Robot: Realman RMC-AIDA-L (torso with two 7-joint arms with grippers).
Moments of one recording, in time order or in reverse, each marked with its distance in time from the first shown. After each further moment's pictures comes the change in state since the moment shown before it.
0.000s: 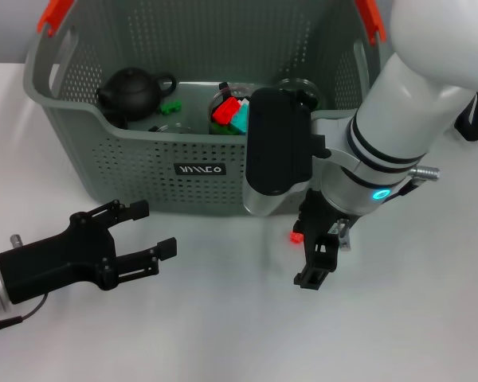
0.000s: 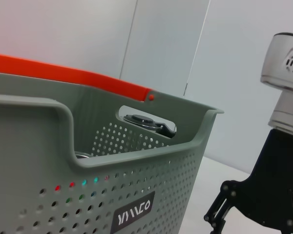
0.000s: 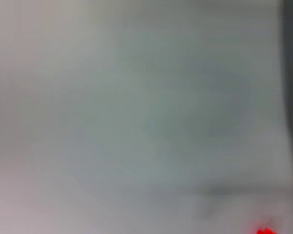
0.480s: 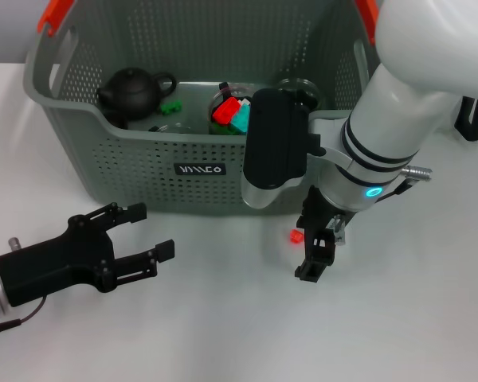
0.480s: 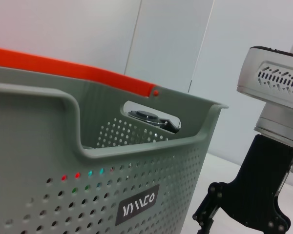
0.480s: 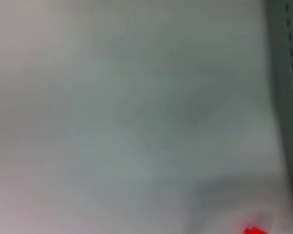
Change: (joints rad) left arm 0.007 -0.001 0.000 -0.001 0.002 -0.011 0.002; right arm 0.063 0.002 -0.010 0.168 0.019 0.107 0.006
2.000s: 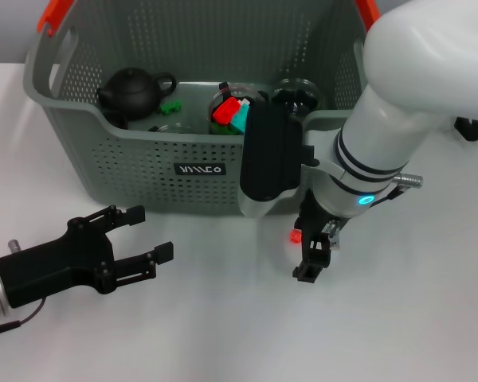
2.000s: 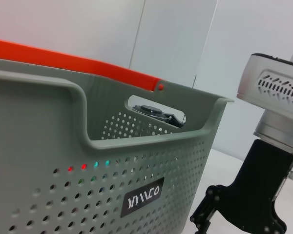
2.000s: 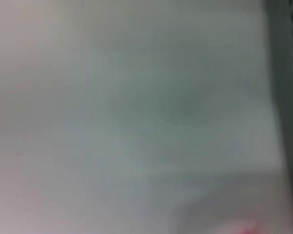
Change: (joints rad) left arm 0.002 0.000 0.000 -0.001 0.008 -0.016 -0.002; right arm 0.021 0.001 -0.073 0.079 0.038 0.099 0.002
